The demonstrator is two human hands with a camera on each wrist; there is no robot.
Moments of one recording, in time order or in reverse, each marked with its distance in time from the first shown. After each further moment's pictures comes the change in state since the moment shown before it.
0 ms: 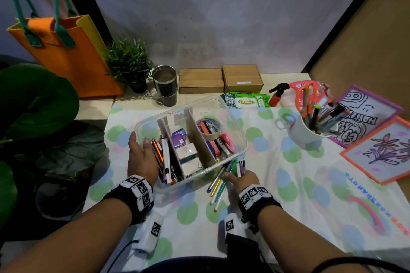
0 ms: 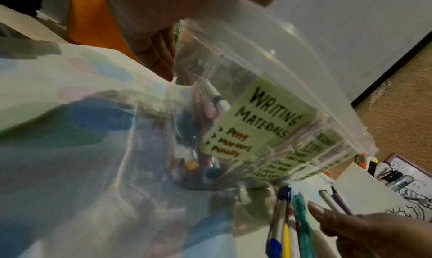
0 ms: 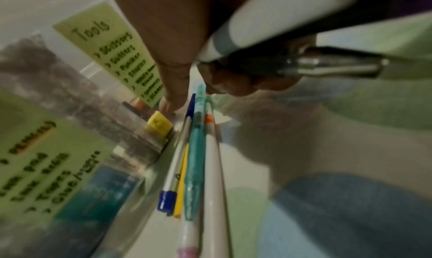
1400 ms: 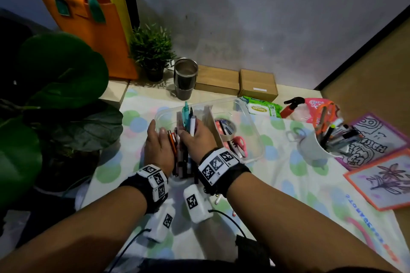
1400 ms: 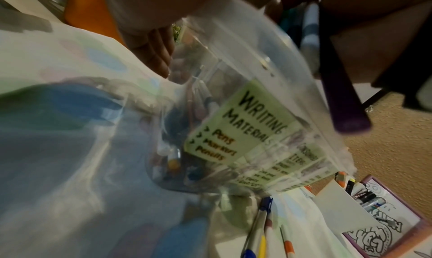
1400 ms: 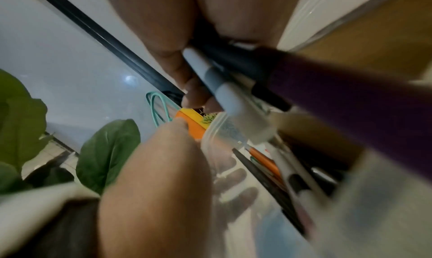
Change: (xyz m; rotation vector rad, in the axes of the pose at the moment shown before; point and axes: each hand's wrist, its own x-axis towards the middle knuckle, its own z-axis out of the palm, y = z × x) left_hand 0.006 -0.012 0.000 -0.026 0.034 0.062; right_hand -0.100 -0.158 0.063 0.065 -0.173 -0.708
